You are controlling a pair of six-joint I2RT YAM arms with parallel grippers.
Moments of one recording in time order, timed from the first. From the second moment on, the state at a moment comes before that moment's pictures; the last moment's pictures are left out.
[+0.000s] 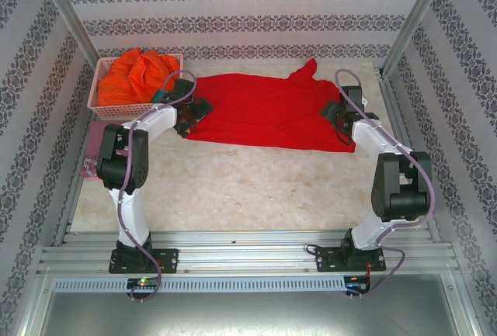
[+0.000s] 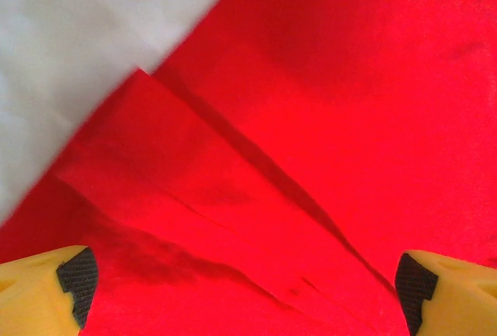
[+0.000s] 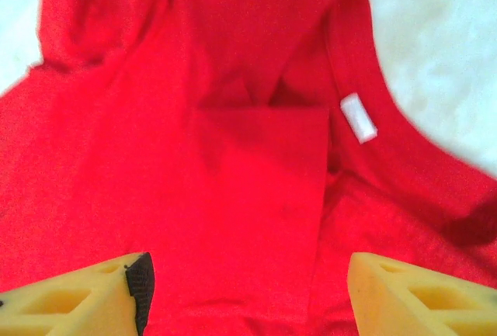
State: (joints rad) left arm -0.19 2.01 1.44 -0.43 0.10 -0.95; right arm 0.01 1.66 1.09 -0.30 0.05 0.71
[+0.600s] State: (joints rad) left arm -0.20 1.82 1.06 -0.23 0.07 -0.95; right arm 0.02 1.73 0.93 -0.26 -0.08 0.82
